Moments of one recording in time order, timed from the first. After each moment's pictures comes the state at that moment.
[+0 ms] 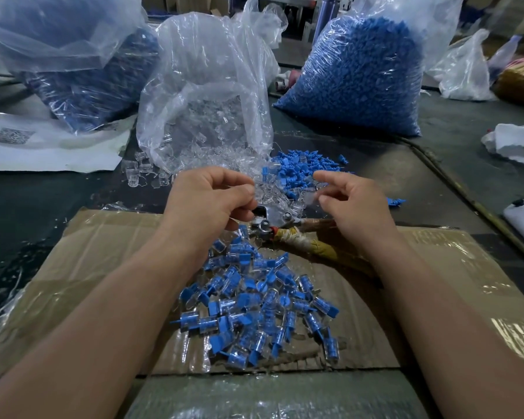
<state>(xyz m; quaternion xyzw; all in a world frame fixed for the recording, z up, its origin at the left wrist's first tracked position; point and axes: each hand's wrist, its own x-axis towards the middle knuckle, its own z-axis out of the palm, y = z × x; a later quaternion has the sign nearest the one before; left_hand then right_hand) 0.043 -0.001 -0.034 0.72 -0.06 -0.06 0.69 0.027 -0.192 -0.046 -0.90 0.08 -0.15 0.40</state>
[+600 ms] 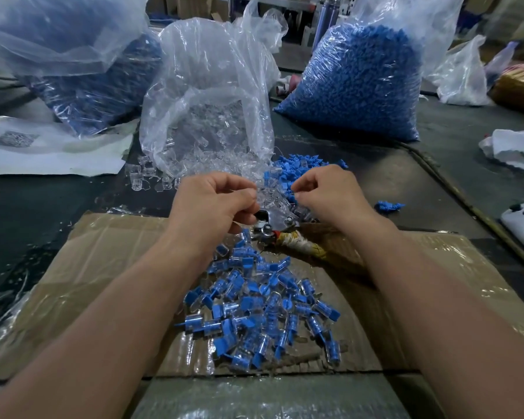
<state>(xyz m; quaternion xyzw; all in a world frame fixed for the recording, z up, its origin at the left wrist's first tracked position) 0.044 -0.002 -0.034 0.72 -0.05 -0.06 0.69 0.063 -0.181 -0.035 -0.97 0.07 -0.07 0.22</state>
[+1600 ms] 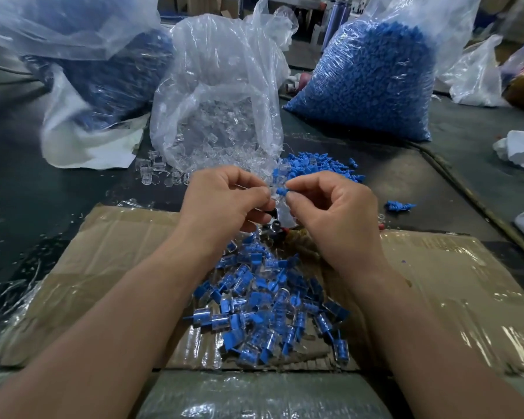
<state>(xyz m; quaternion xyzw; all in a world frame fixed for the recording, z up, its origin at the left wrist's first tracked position) 0.039 -0.003 -0.030 0.72 -0.08 -0.06 0.69 0.006 -0.137 -0.036 -0.85 -0.03 -0.26 0.46</state>
